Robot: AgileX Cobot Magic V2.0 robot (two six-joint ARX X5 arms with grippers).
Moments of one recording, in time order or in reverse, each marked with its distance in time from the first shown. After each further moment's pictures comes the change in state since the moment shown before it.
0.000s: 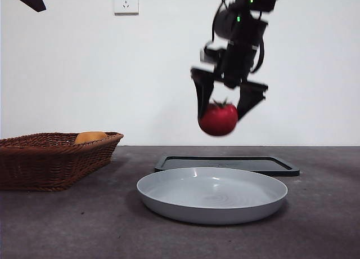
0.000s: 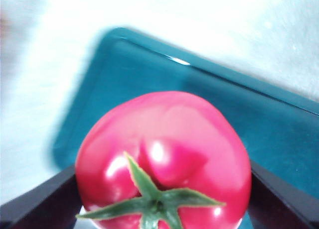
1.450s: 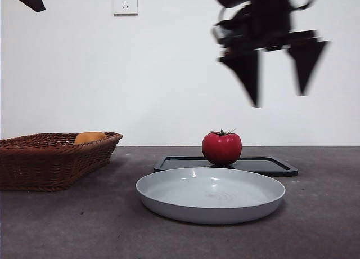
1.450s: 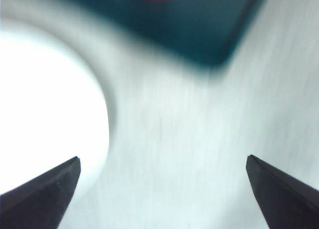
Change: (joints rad) left arm -0.001 0.000 0.000 -0.003 0.000 0.000; right arm 0.138 -0.430 -0.449 -0.324 0.357 -0.004
